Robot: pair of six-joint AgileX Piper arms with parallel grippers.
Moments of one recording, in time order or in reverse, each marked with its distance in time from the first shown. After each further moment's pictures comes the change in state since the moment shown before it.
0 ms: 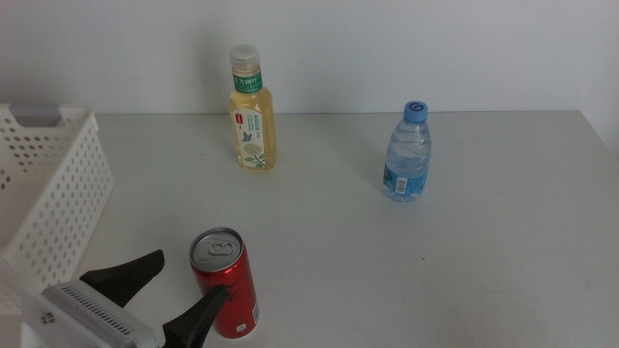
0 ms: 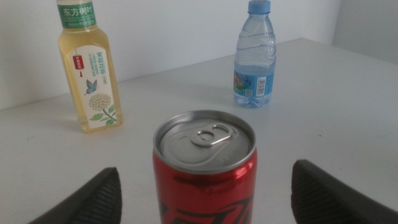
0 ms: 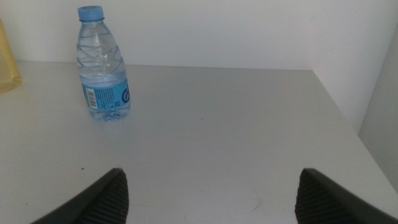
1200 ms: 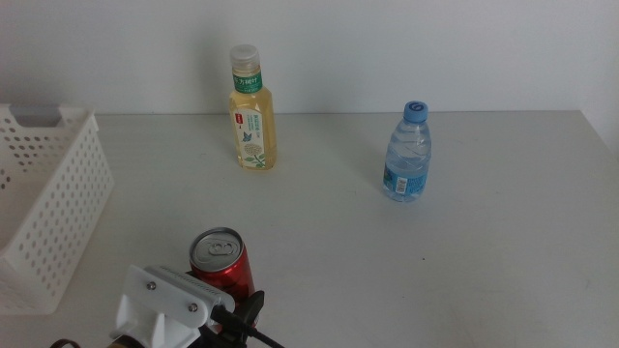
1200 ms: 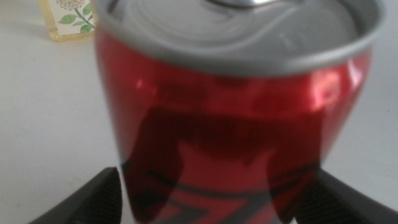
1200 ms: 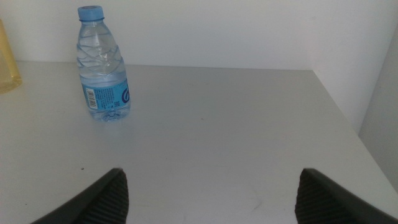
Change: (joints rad) left arm 0.010 0.533 -0.127 0.005 -0.181 -0.110; right arm 0.000 0.000 0.000 0.000 0.000 0.000
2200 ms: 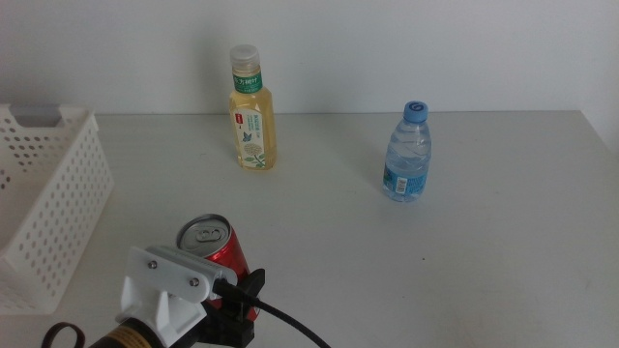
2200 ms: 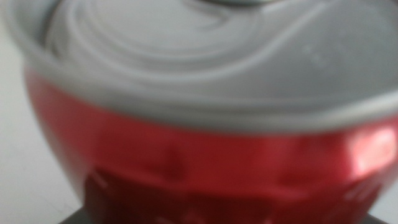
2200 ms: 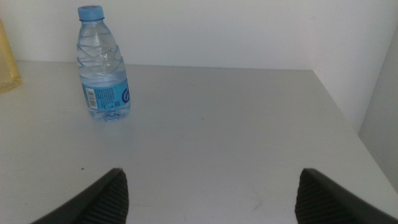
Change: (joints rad) left arm 0.000 -0.035 -0.064 -0.010 0.066 -0.053; right arm 0.000 0.000 0.000 0.000 0.000 0.000
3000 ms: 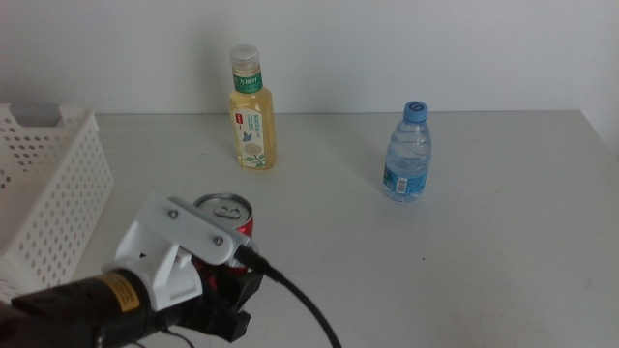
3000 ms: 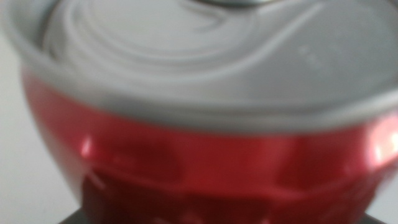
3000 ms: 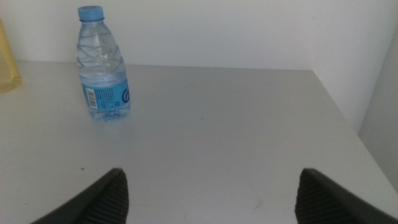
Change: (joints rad) left arm 0.002 -0.447 -0.243 -0.152 0.971 0.376; right arm 0.000 0.000 0.000 0.000 0.000 0.000
